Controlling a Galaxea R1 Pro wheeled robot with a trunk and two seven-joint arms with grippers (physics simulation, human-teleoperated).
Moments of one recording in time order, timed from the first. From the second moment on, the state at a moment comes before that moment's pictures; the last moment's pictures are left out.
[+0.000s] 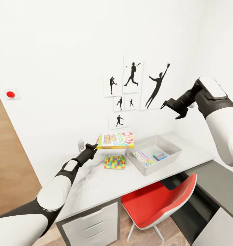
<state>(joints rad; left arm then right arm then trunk) -1.04 -0.17 1.04 -0.37 0.21 0.49 -0.56 -1.61 -0.25 0.29 -0.59 -1.69 0.97 -1.12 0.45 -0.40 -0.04</state>
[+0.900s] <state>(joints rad) -1.04 -0.17 1.03 -0.37 0.21 0.49 -0.57 -1.61 -0.25 0.29 -0.59 -1.69 0.97 -1.12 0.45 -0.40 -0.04</state>
